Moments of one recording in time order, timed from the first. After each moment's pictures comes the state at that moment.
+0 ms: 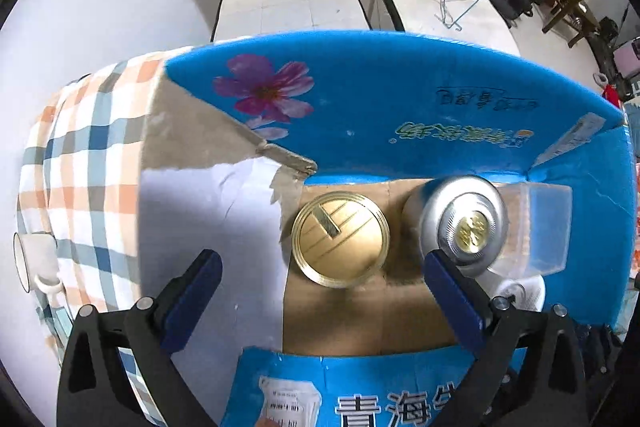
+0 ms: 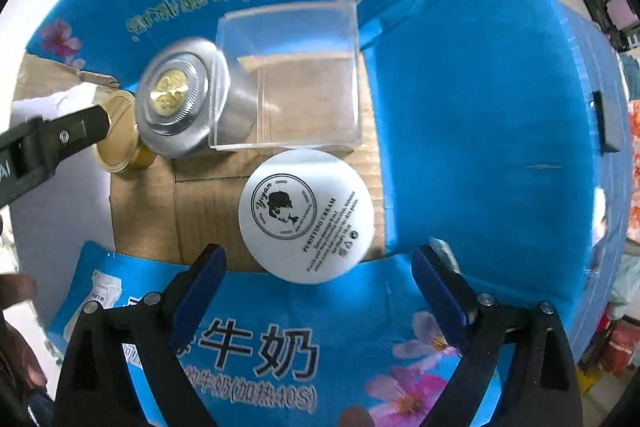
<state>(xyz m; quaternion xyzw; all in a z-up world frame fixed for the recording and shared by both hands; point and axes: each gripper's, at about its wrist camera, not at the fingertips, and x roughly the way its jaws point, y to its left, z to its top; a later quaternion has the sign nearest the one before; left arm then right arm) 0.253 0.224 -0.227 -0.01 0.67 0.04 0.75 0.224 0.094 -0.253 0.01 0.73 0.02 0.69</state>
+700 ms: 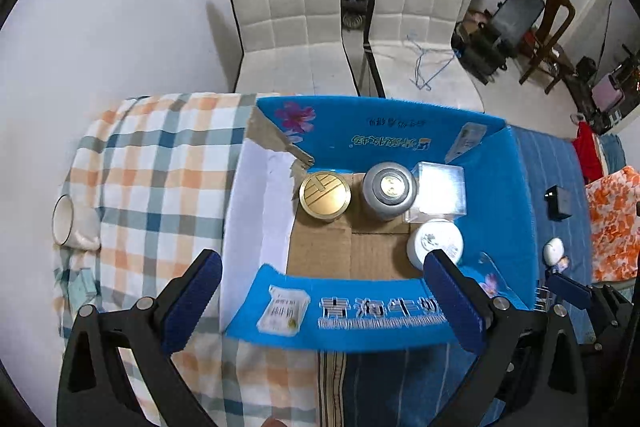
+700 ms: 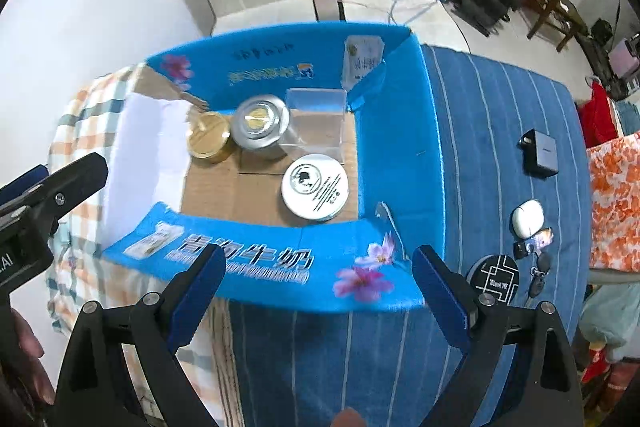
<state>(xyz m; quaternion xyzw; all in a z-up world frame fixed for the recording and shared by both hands) 0.152 0.215 -0.098 -0.04 0.57 0.04 0.82 0.141 0.073 -0.120 0.00 0.63 0.08 0.77</state>
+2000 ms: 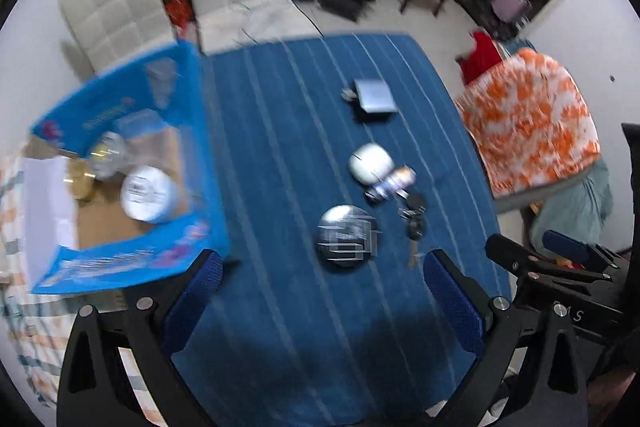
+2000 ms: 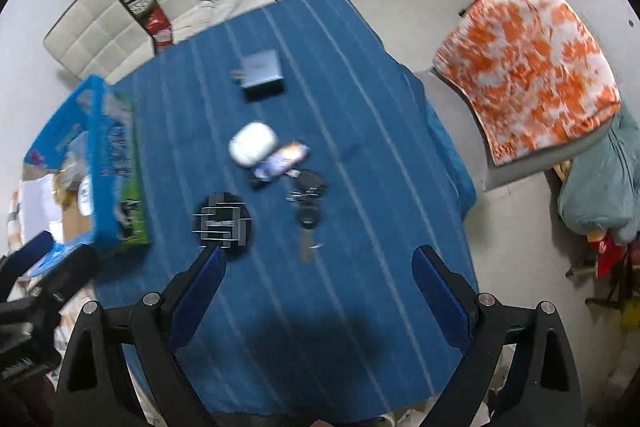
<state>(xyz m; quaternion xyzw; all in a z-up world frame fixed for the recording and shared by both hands) 0.120 -0.093 -0.141 0.01 0.61 -0.15 0.78 0.058 -0.278 -0.134 0.11 0.64 -0.10 0.76</state>
